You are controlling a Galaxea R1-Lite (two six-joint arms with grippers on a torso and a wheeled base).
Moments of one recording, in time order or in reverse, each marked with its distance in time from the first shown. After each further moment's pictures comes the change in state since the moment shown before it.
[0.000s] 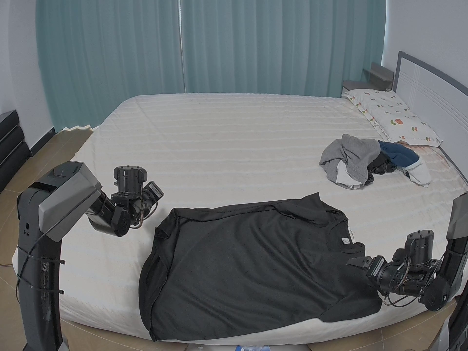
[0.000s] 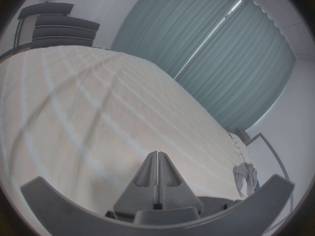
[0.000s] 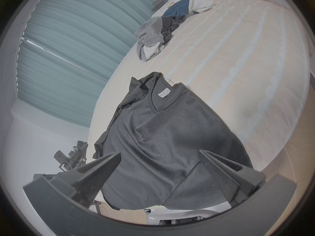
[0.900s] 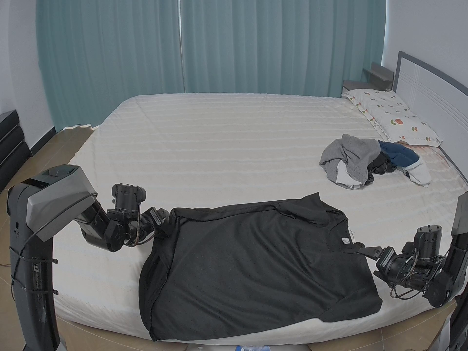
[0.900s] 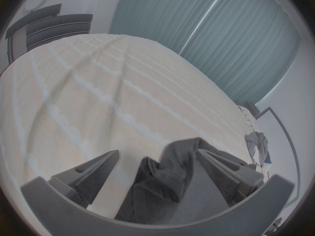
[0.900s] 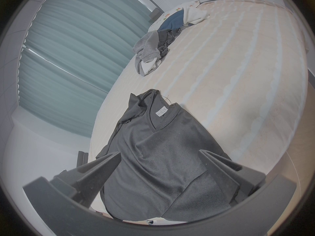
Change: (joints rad) left arm -0.021 -0.079 0.230 0.068 -0.067 0.082; right arm -0.093 -0.003 0.001 -0.060 -0.002 -0.007
